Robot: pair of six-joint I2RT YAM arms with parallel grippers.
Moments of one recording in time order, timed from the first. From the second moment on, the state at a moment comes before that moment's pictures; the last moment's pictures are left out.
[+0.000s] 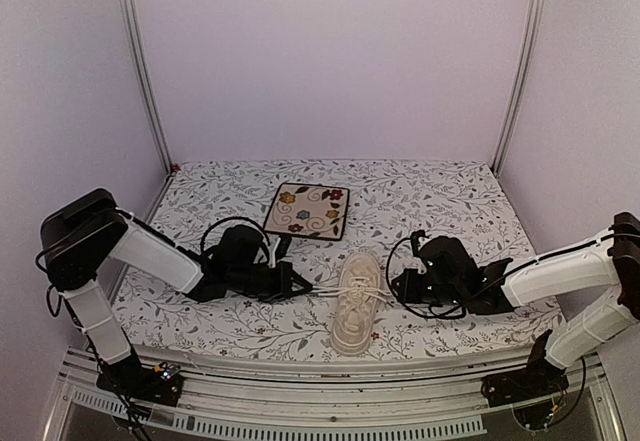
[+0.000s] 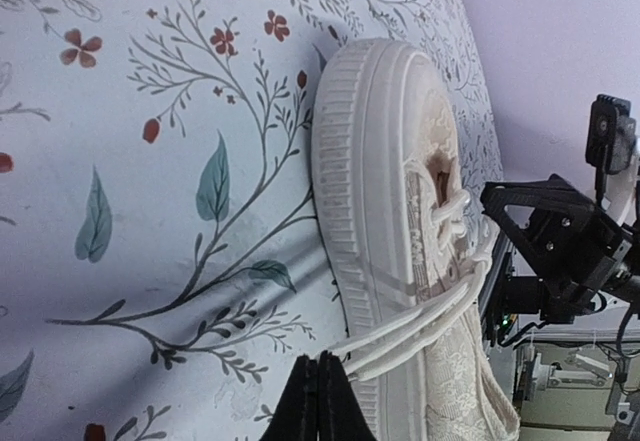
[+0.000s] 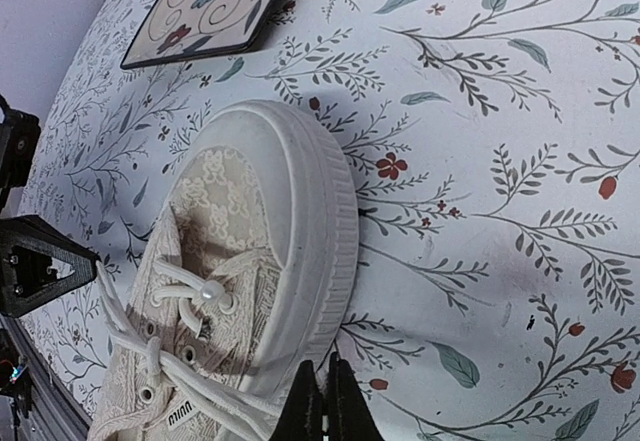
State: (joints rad) left arm -0.80 1.76 0.65 0.51 0.37 -0.89; right arm 0.91 1.42 0.54 0.16 0.19 0.78
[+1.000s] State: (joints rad) left arm -0.77 1.66 0.70 0.50 0.44 -0.71; right arm 0.86 1.54 0.72 0.19 0.05 0.63
